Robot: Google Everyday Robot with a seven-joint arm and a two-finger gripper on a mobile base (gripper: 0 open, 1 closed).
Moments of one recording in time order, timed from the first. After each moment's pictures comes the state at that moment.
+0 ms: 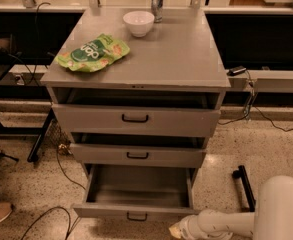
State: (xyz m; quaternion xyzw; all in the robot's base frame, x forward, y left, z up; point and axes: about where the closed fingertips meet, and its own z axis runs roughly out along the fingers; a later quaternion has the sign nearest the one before) arm 0.439 -0.128 0.160 -0.27 0.92 0.22 0.17
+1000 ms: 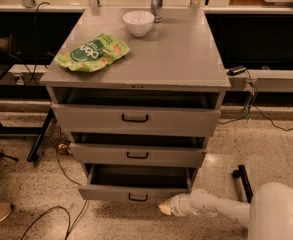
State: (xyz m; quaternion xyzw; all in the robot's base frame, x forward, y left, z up) arm 0.540 -0.095 0.169 -0.31 0.88 0.25 0.24
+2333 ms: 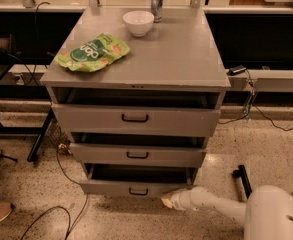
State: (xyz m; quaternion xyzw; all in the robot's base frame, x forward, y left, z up) arm 0.582 -0.112 0.157 -0.31 0.88 0.21 0.29
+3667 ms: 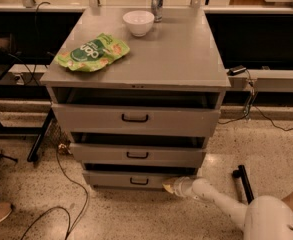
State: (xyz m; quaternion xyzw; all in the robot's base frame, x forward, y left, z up) arm 0.656 -0.127 0.170 -0.31 0.86 0.19 0.36
